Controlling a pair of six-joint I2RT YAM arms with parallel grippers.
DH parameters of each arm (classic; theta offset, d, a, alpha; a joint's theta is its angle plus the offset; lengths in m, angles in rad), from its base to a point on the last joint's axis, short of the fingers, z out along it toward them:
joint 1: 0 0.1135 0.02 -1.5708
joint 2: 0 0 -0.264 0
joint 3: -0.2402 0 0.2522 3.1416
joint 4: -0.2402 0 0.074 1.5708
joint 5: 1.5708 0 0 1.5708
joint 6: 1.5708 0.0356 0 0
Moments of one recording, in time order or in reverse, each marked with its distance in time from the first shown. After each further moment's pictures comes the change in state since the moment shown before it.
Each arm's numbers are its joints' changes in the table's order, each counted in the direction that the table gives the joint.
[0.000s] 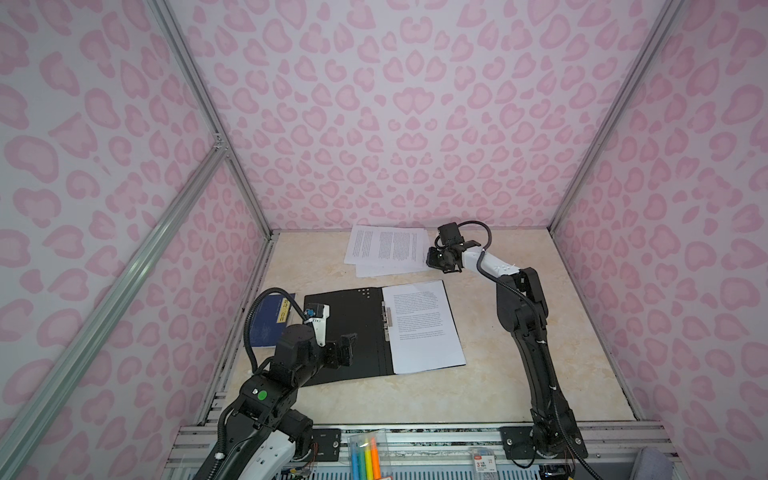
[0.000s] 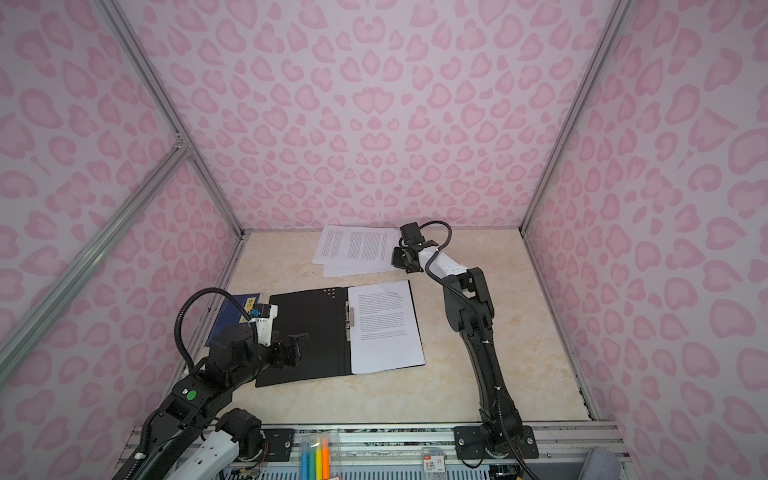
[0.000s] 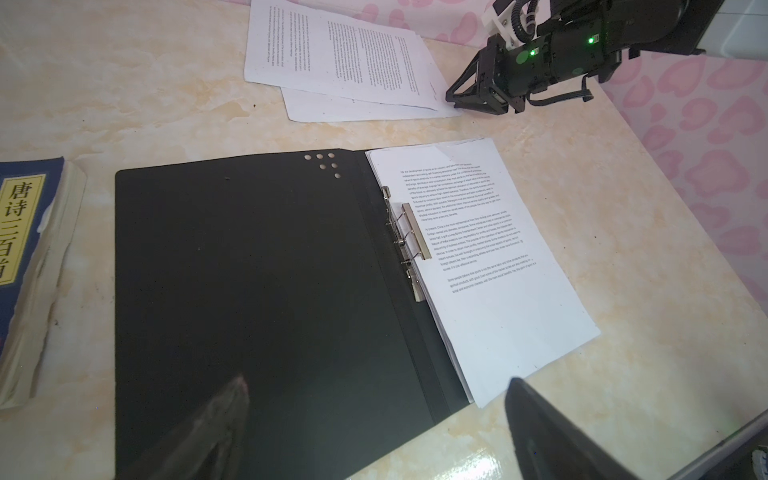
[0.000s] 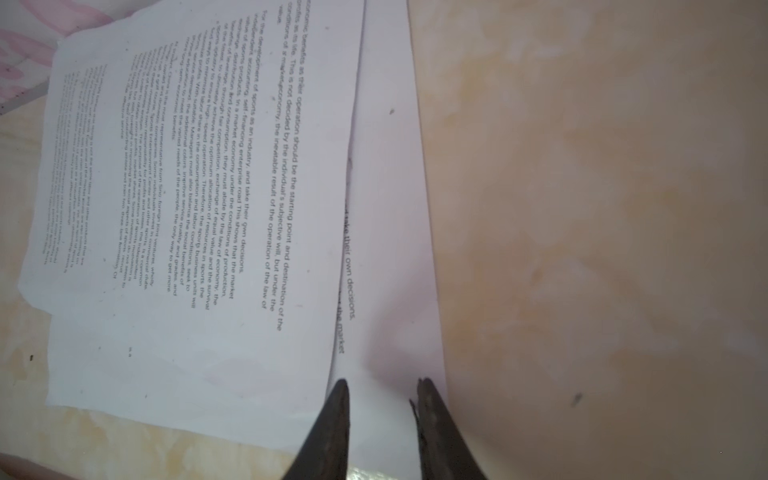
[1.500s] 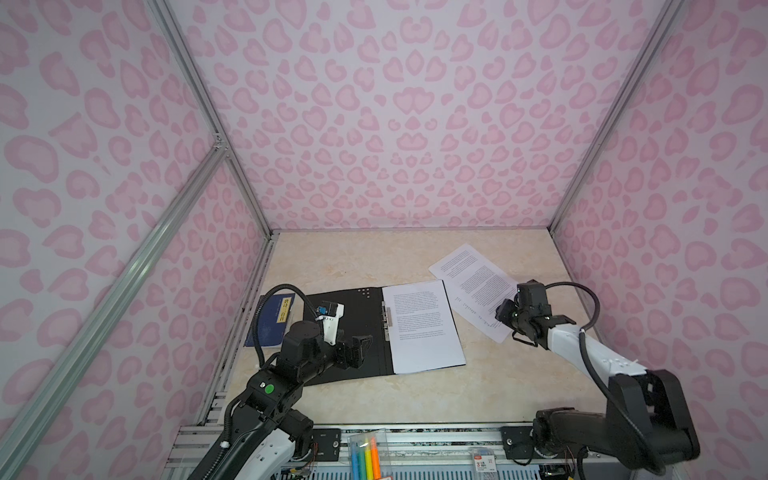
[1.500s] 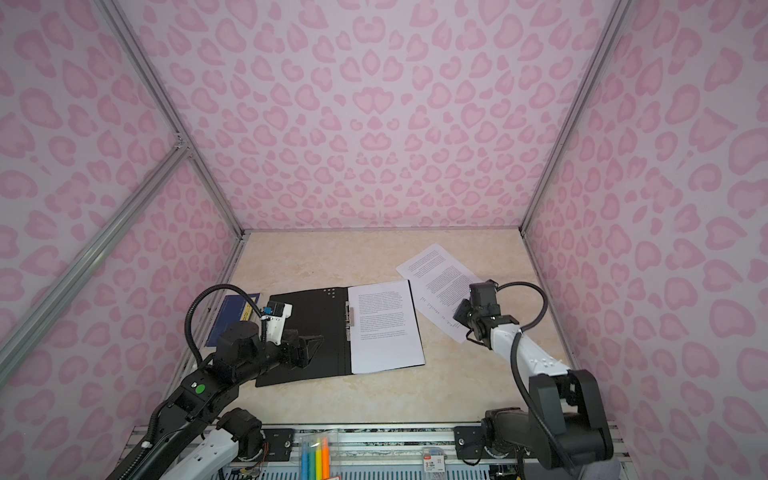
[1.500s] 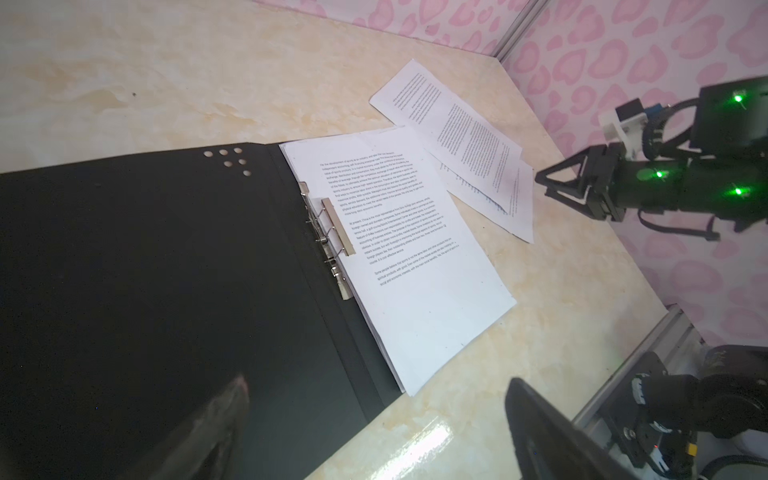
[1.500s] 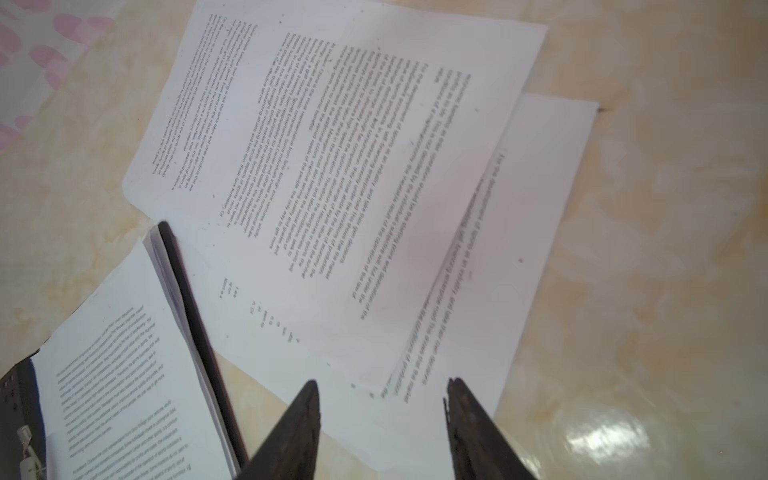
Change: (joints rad) left arm -0.080 0.081 0.026 0.136 0.180 -0.047; right arm -0.249 -1.061 1.287 0.241 0.189 0.124
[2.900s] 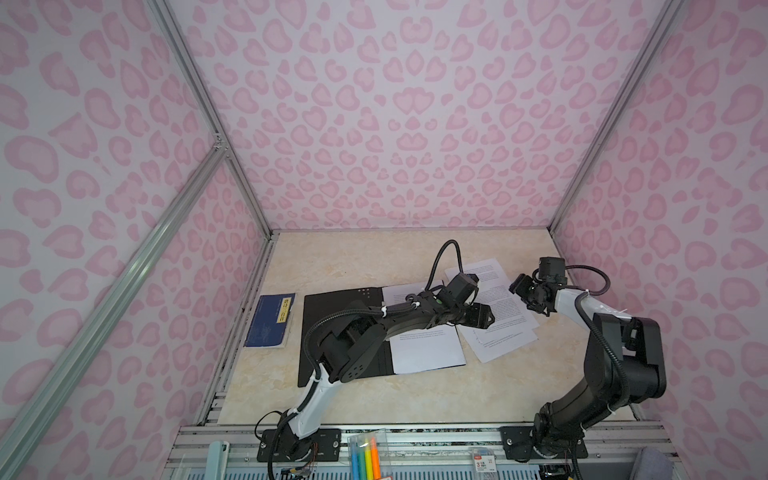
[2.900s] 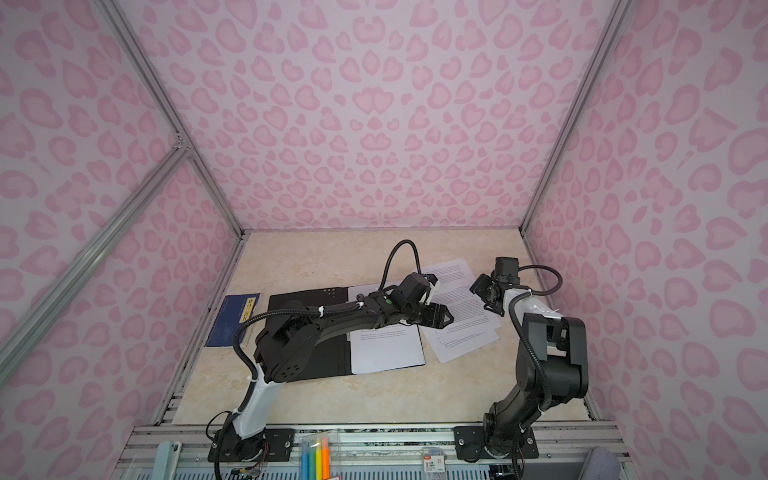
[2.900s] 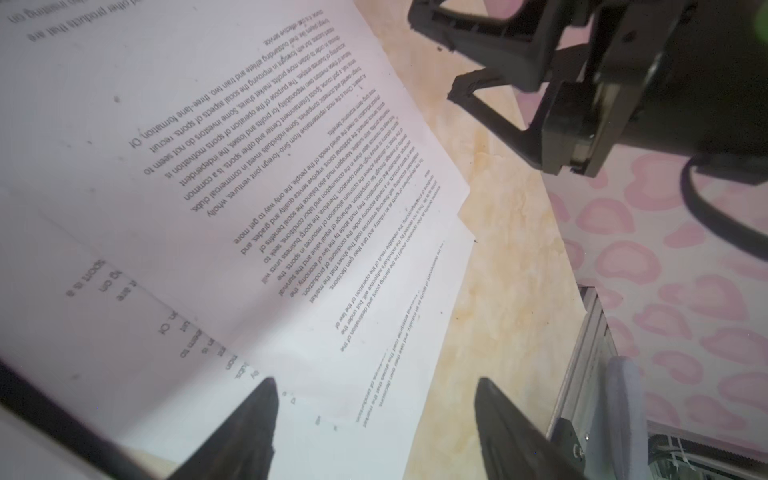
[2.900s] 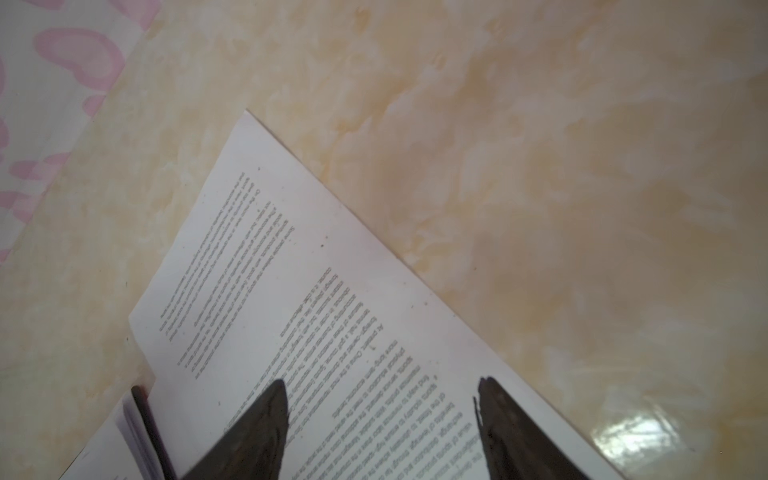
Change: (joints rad) left arm -0.455 1.626 -1.126 0.325 0.106 -0.267; right arm -0.279 0.260 -0.229 -0.001 -0.122 -0.040
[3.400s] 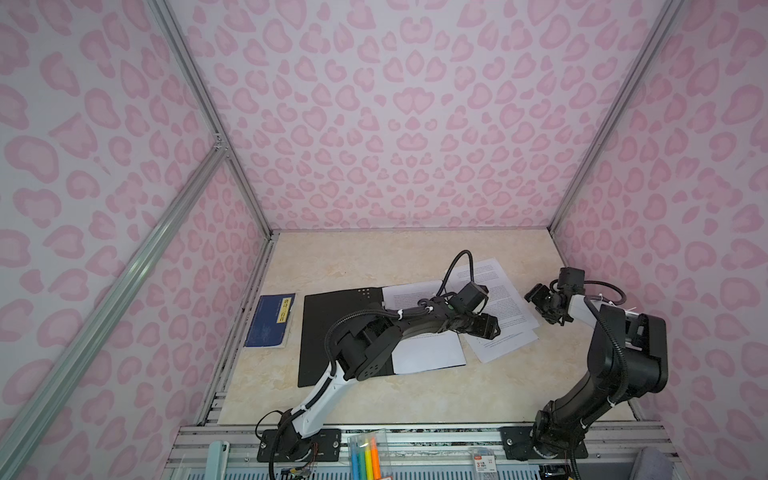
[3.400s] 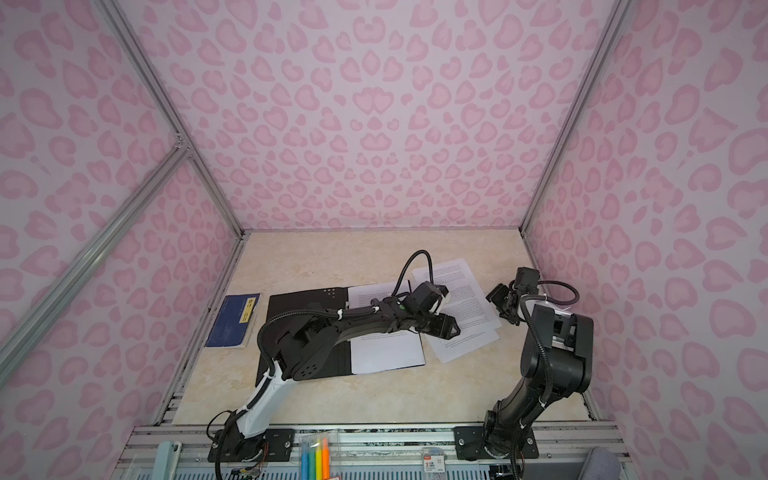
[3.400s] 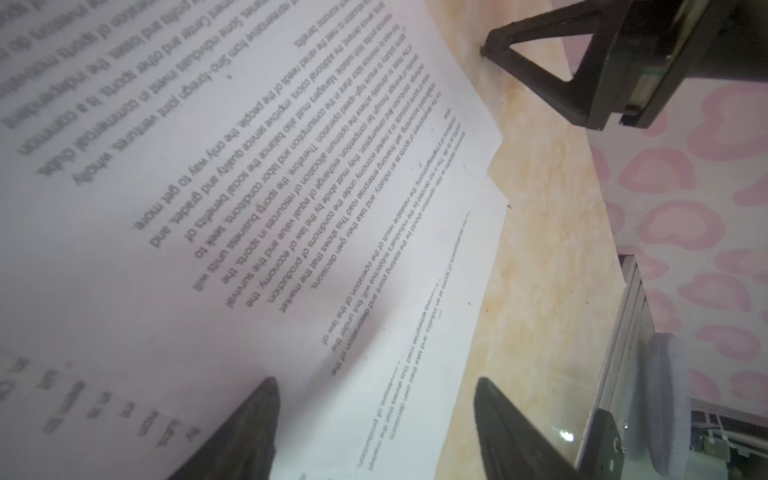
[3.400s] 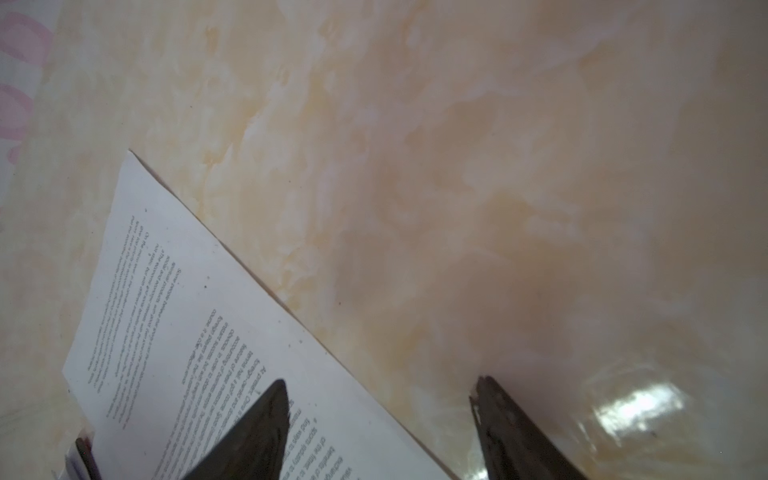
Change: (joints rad) left arm -0.027 0.124 -0.097 -0.053 0.030 0.048; right arm -0.139 0.046 0.066 0.053 -0.105 -0.019
